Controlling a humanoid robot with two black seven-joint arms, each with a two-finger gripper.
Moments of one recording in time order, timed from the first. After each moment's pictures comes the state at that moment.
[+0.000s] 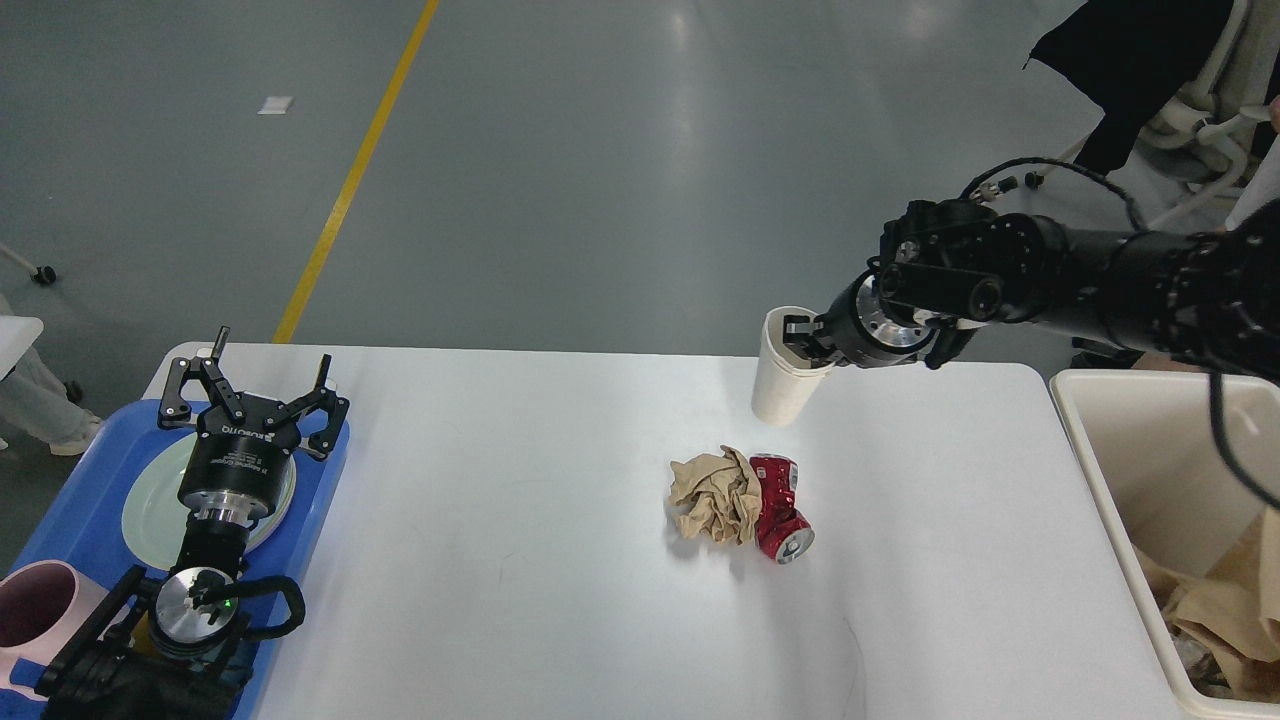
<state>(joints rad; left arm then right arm) -0.30 0.13 -1.43 -0.76 0.13 -0.57 -0.22 1.67 -0.14 -0.95 0.89 -0.12 0.40 -0.24</state>
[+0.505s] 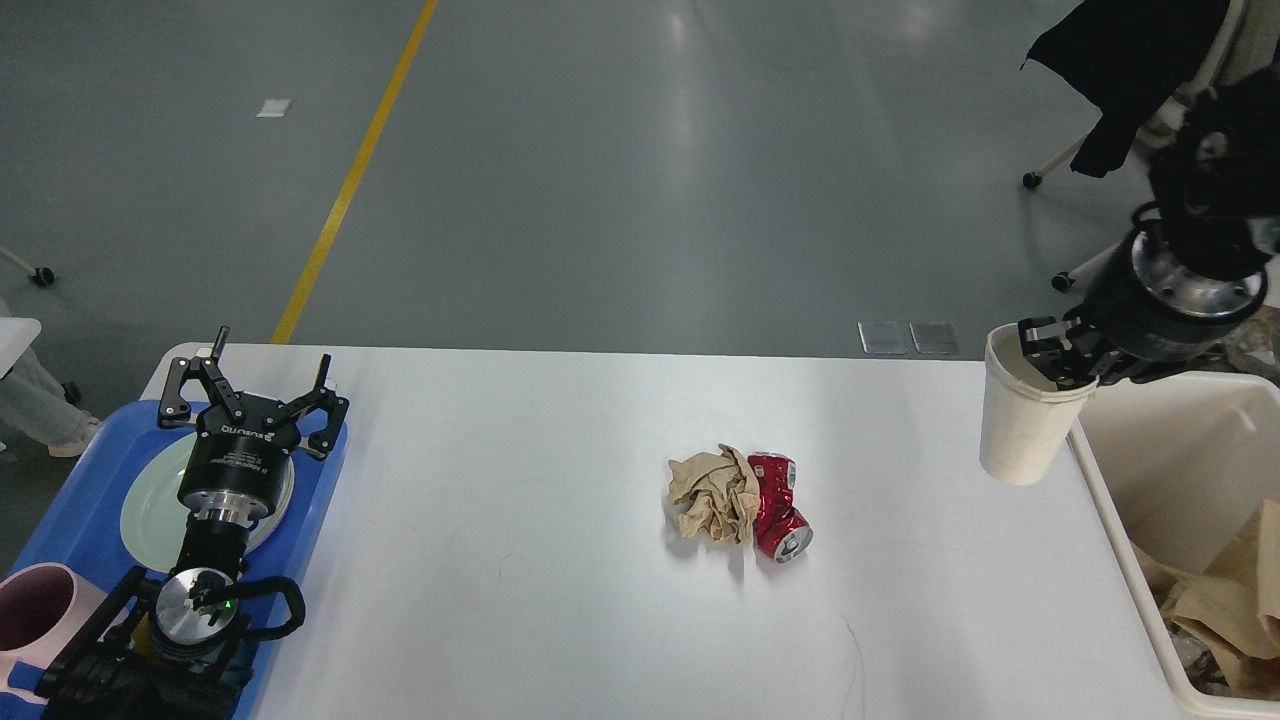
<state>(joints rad) -0.30 0.13 -1.43 -0.76 0.13 -0.57 -0.22 2.35 -0.38 -1.48 1.58 -0.12 0.57 -0.09</state>
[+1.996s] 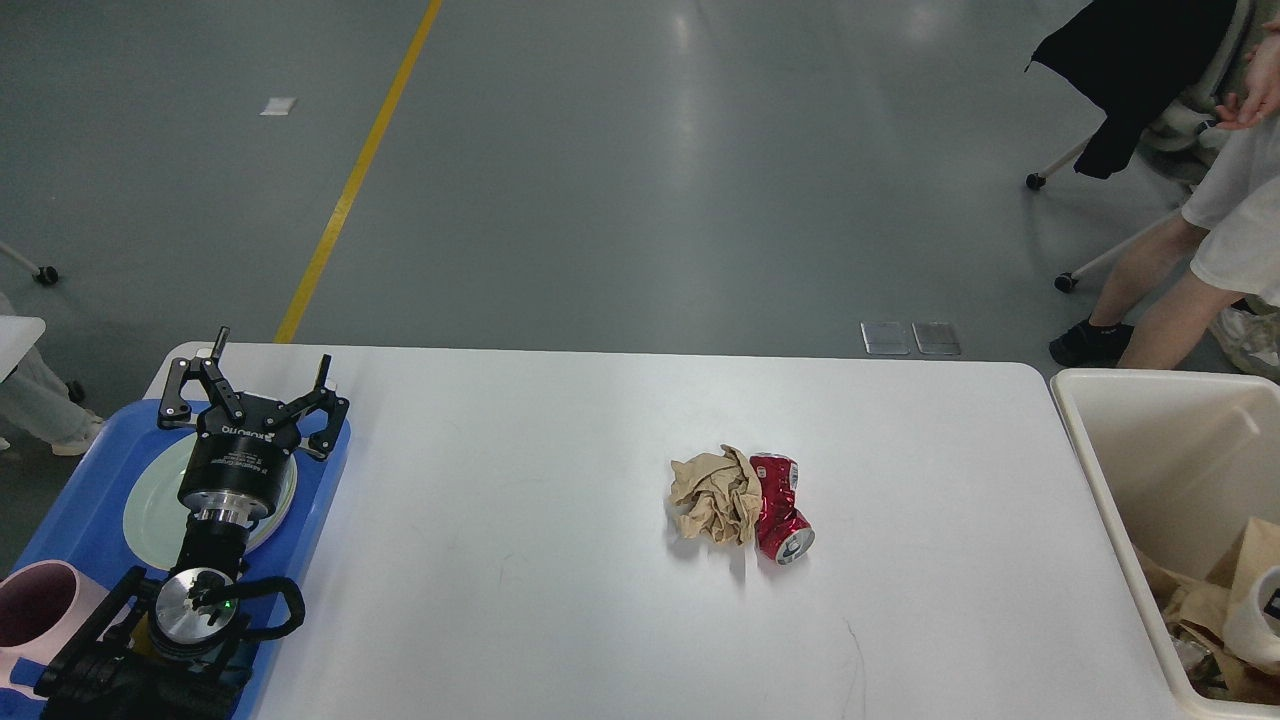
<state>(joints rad) -0.30 0.13 -1.43 -0.76 0.12 -0.57 -0.22 0.50 -0.51 -0.81 0.02 -0.14 0.17 0.07</state>
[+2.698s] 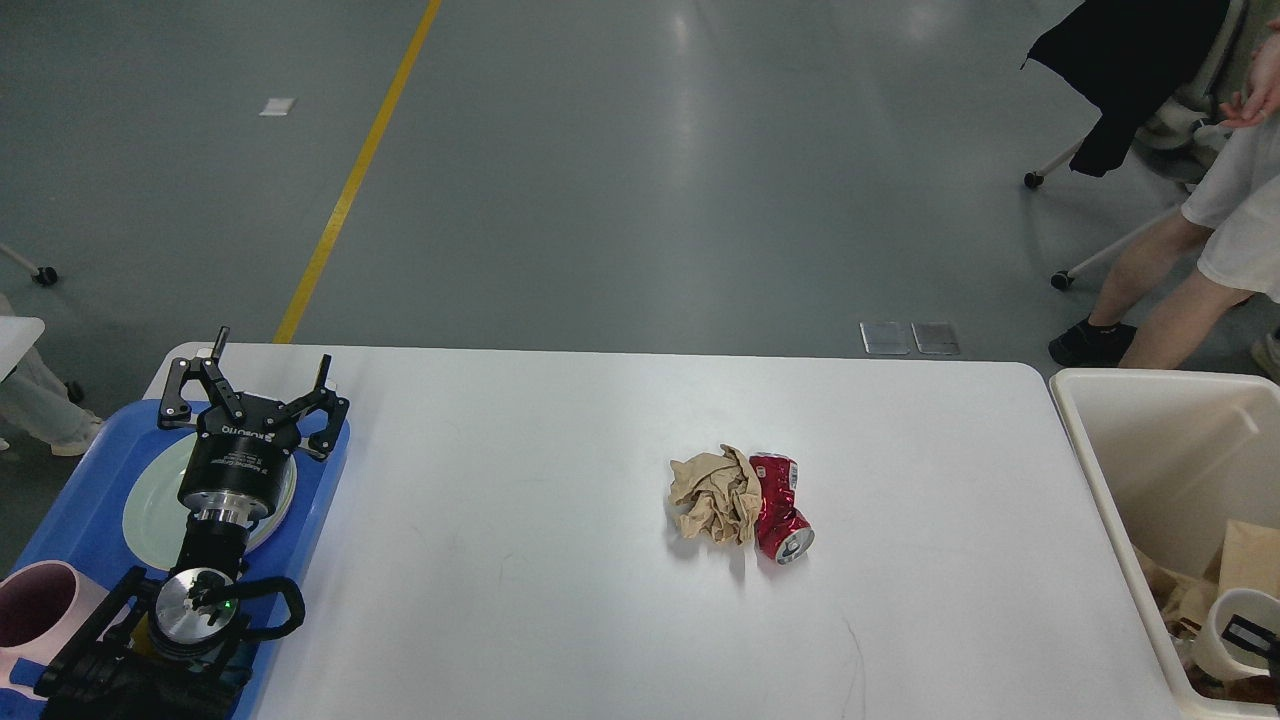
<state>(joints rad) -0.30 0.13 -1.43 -0.76 0.13 -0.57 -0.22 0.43 -0.43 -0.80 0.01 -0.14 0.04 0.06</state>
